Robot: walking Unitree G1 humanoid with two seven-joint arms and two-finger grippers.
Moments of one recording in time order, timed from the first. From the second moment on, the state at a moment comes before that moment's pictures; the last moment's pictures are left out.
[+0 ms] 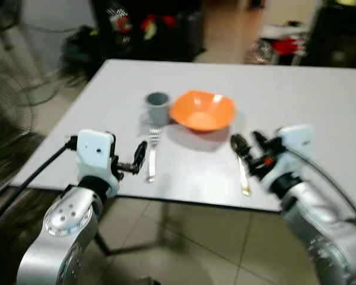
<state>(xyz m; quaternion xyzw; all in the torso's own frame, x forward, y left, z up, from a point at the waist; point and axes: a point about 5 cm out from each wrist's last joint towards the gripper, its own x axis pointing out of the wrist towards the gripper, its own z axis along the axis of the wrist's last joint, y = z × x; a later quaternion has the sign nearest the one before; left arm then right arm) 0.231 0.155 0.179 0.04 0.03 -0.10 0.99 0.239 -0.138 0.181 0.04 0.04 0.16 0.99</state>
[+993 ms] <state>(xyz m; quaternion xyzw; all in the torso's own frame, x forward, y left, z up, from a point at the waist) 0.232 0.159 0.177 0.04 0.03 -0.09 0.99 0.232 -0.138 0.162 0.06 0.05 0.16 0.98</state>
